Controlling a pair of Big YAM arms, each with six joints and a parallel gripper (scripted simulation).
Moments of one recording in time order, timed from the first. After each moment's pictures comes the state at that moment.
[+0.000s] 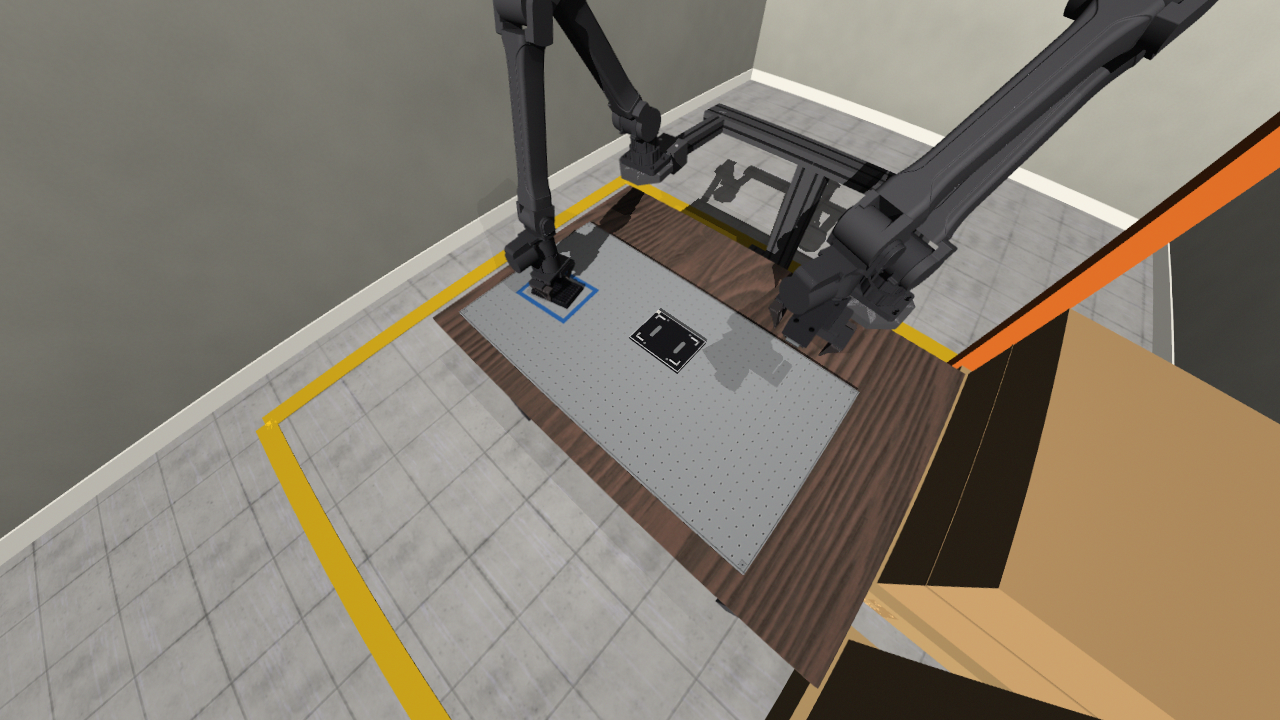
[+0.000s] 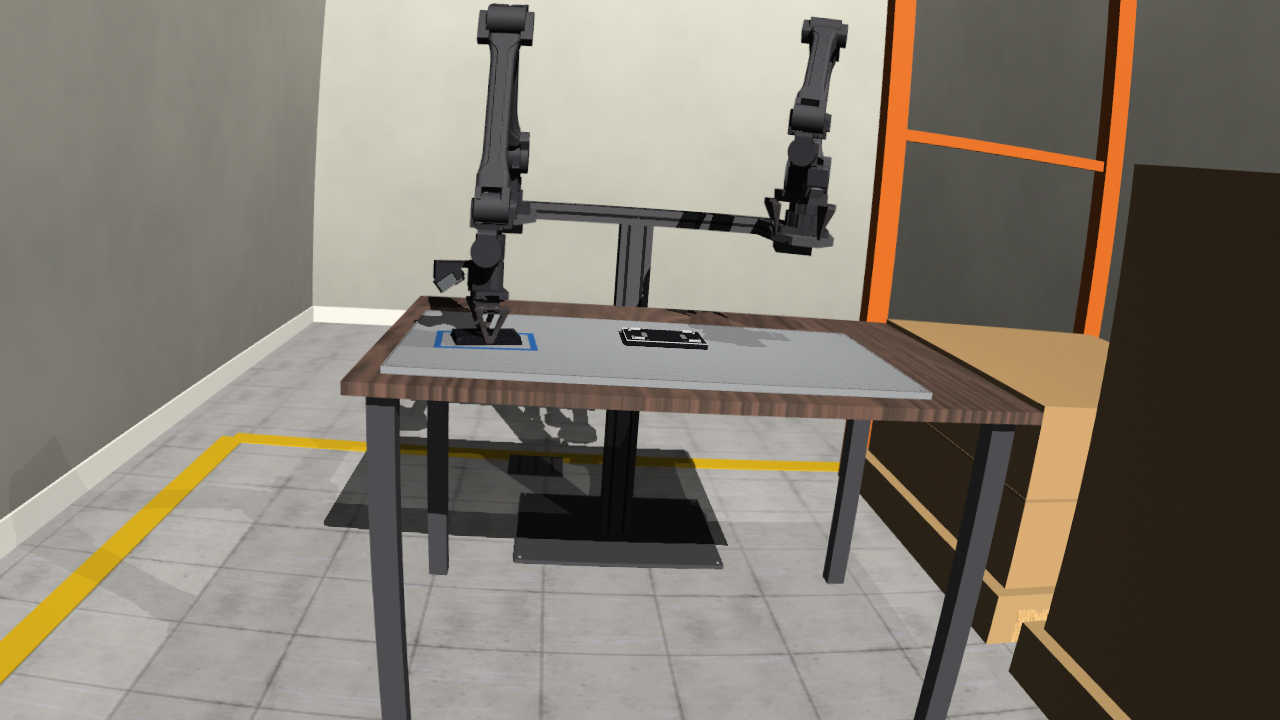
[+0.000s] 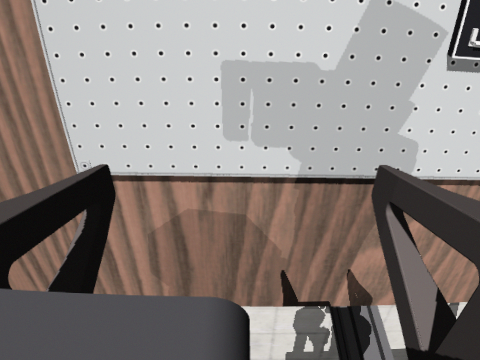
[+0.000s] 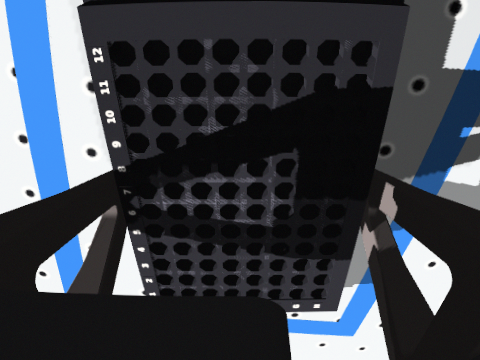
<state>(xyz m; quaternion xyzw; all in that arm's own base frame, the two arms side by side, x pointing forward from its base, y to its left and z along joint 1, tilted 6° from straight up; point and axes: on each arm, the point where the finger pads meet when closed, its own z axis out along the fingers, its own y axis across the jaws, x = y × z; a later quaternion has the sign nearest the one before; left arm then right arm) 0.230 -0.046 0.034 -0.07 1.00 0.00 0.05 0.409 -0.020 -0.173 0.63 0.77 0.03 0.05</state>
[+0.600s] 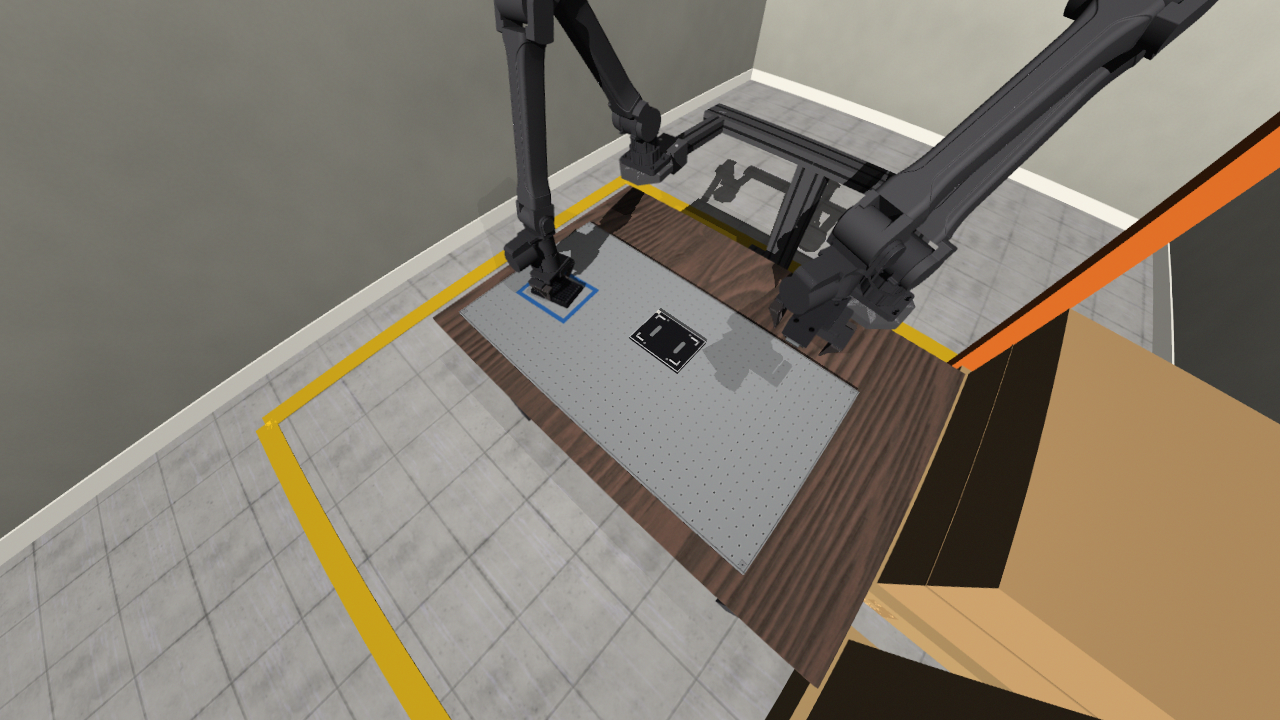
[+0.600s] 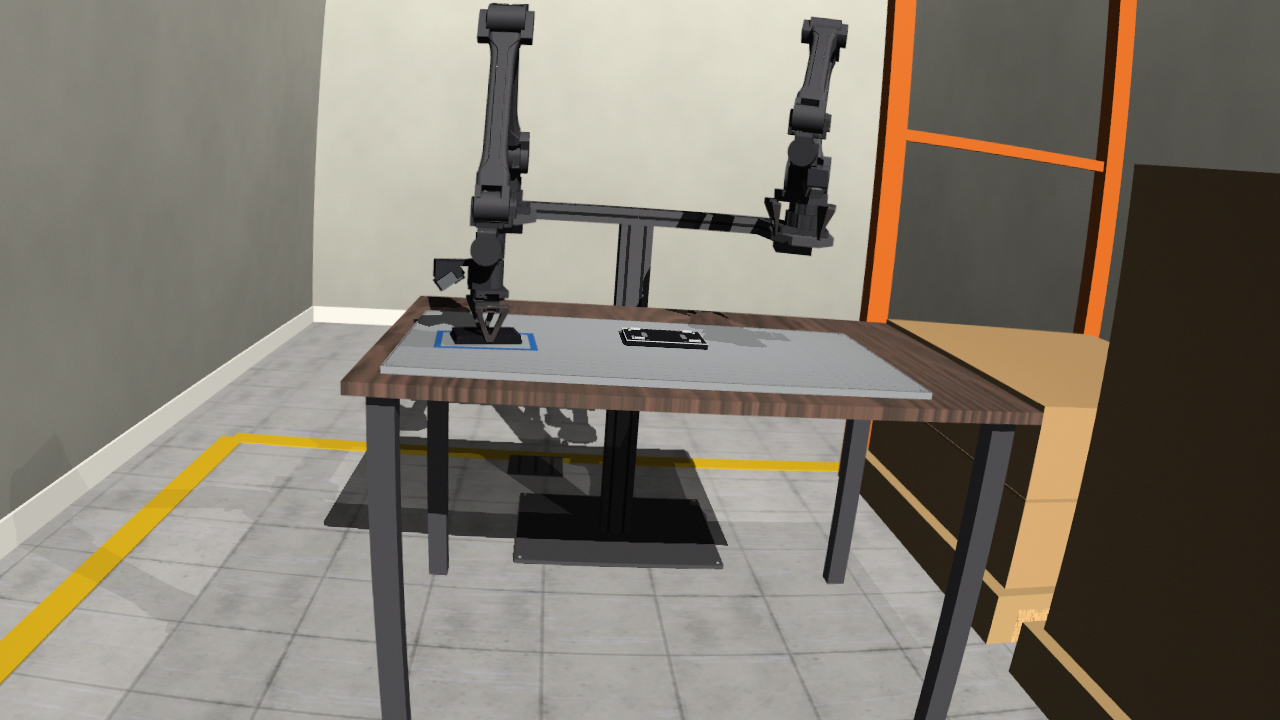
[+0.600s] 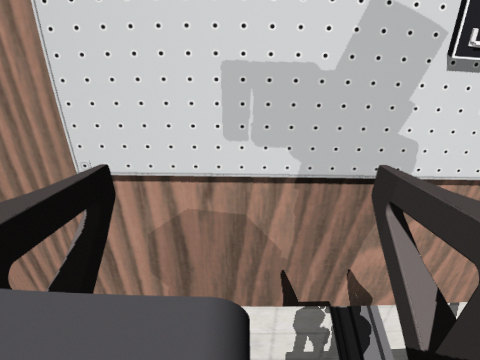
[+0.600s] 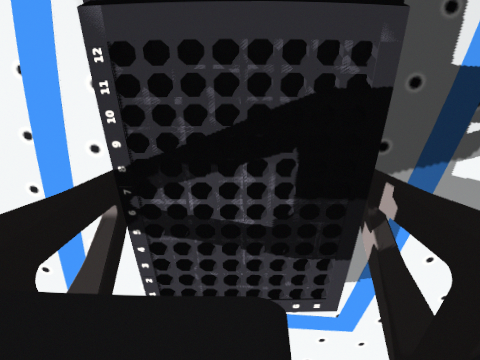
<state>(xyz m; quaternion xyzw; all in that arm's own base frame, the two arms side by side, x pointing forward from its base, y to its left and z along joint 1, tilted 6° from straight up) 0.230 -0.046 0.034 -0.07 1.00 0.00 0.05 0.409 -0.020 -0.170 0.63 0.77 0.03 0.05</state>
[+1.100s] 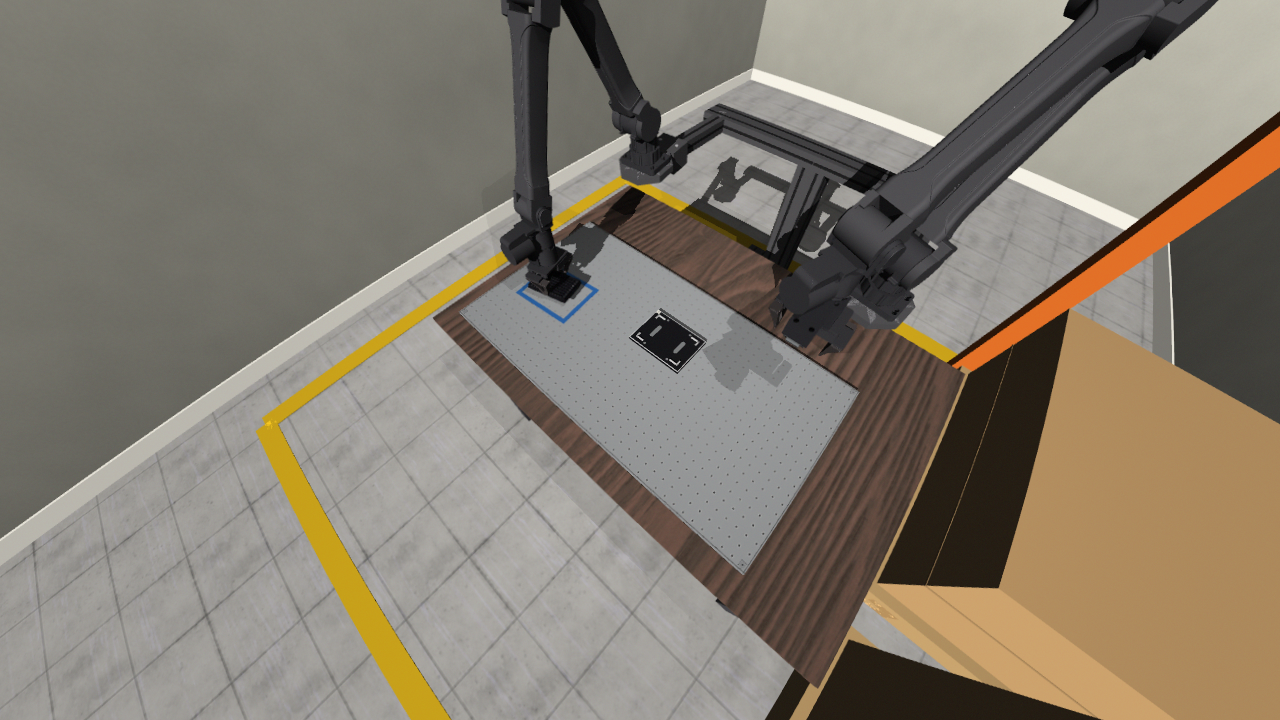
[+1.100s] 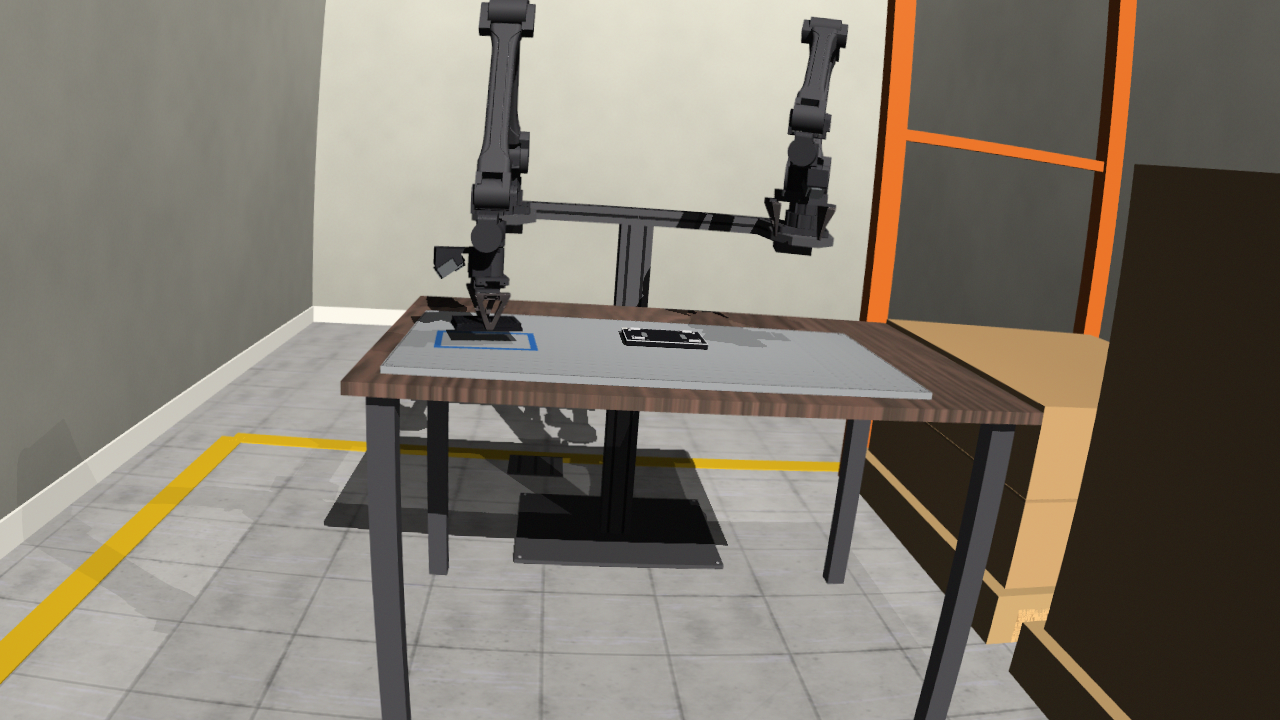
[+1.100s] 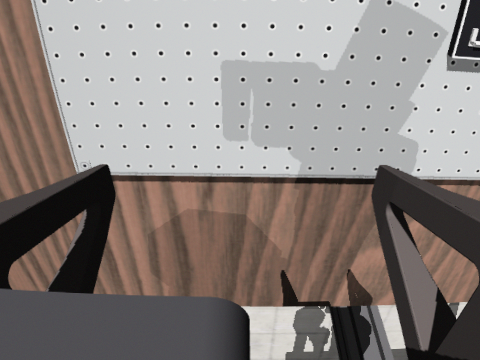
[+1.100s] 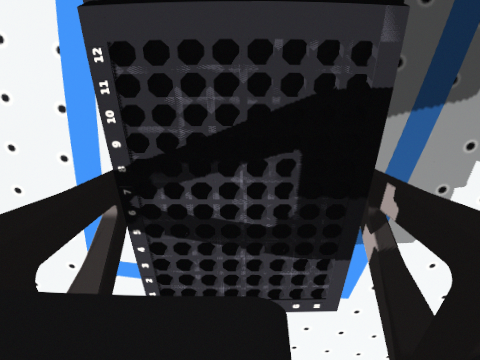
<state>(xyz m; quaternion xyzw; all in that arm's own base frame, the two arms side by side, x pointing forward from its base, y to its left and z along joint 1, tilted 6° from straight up) 0.230 -0.046 0.034 -0.07 1.00 0.00 0.05 0.409 -0.020 -0.146 0.63 0.77 0.03 0.05</state>
